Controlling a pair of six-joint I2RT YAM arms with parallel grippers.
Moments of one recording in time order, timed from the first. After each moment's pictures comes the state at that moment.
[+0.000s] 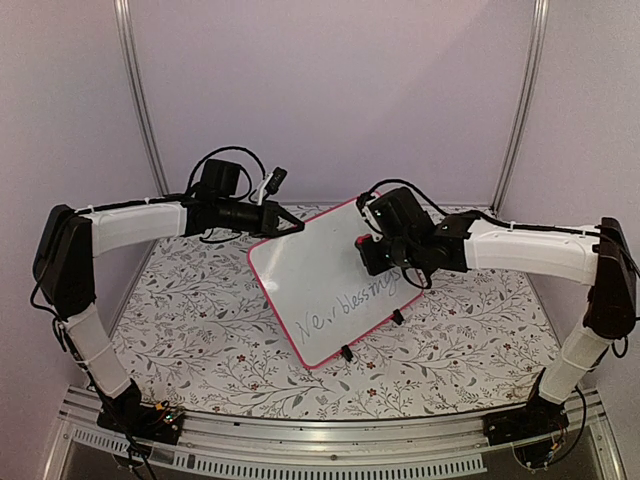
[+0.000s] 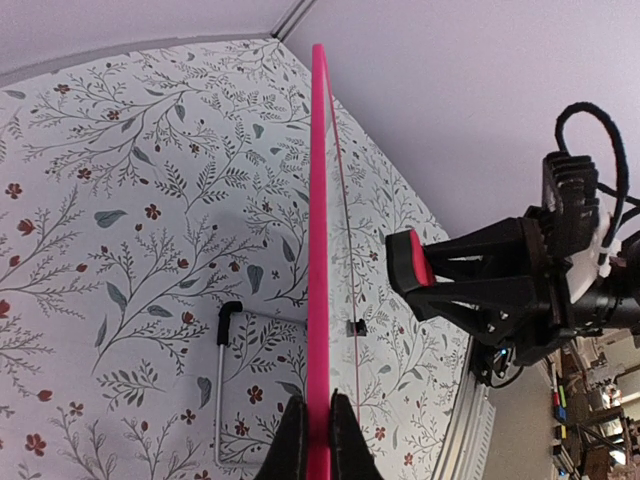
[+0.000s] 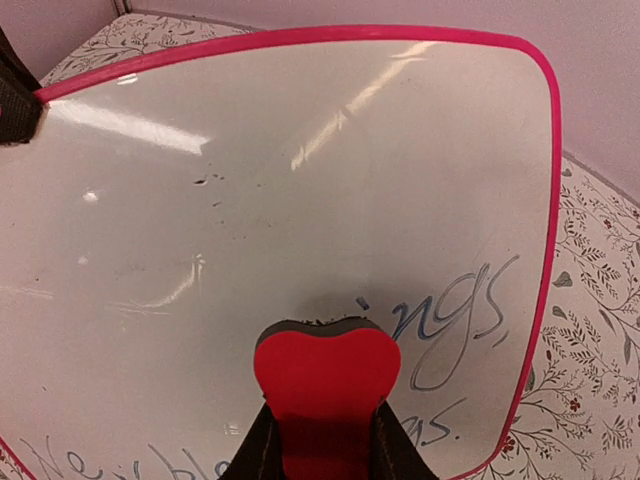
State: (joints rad) left arm -0.49 1.77 1.30 -0.08 0.71 -0.34; right arm 0.89 1.67 1.28 -0.34 0.38 0.24
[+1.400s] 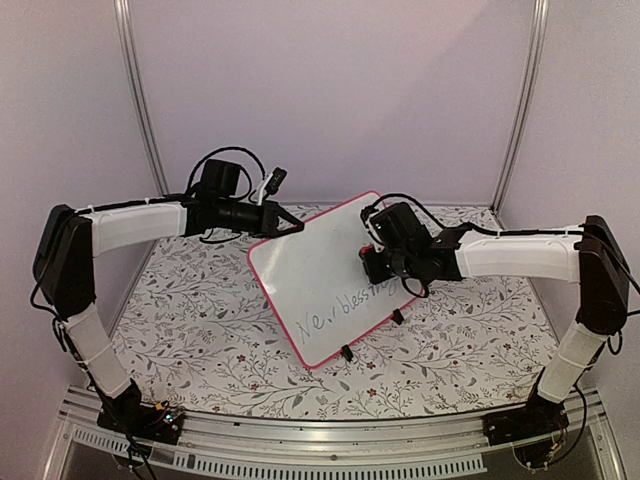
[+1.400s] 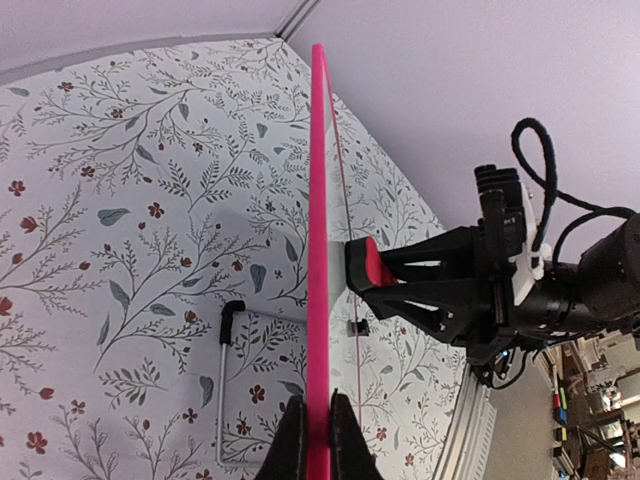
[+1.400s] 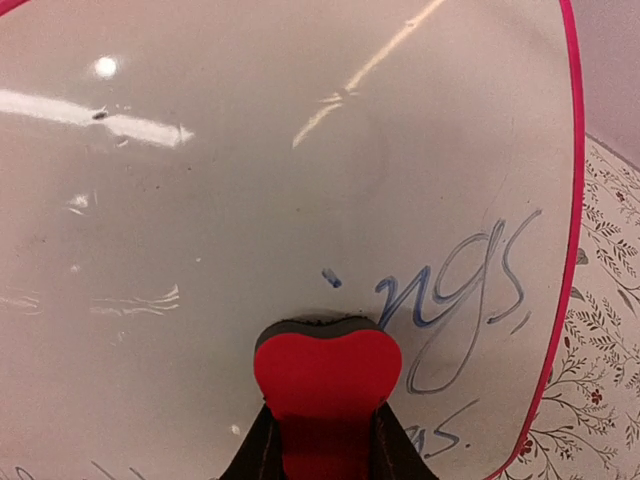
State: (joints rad) left arm -0.49 1.77 1.30 -0.09 0.71 -0.34; right arm 0.86 1.72 1.20 -0.23 0.35 0.25
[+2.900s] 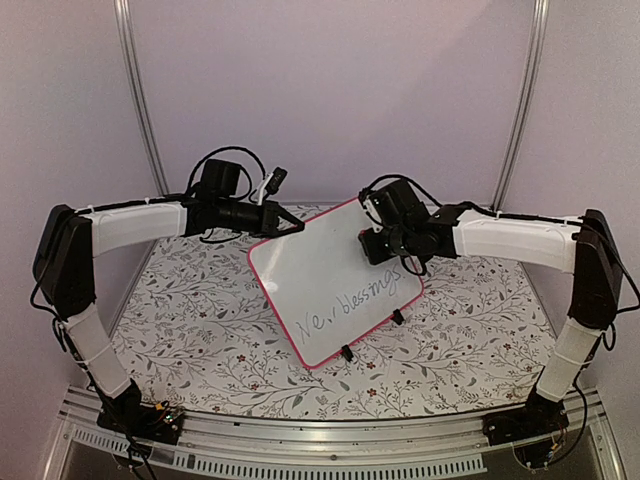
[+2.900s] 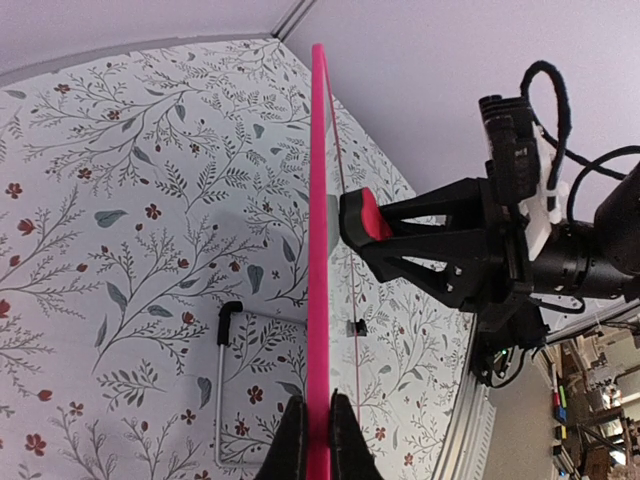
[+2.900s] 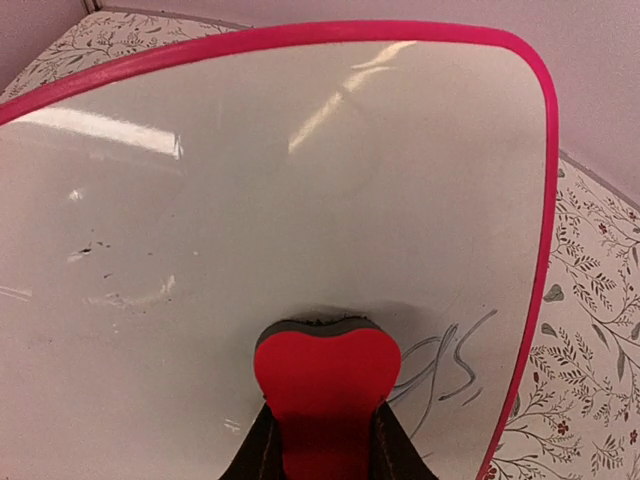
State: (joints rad) left arm -0.49 1.77 1.30 -0.08 0.71 -0.34; right arm 0.80 1.76 1.37 -0.35 0.35 0.19
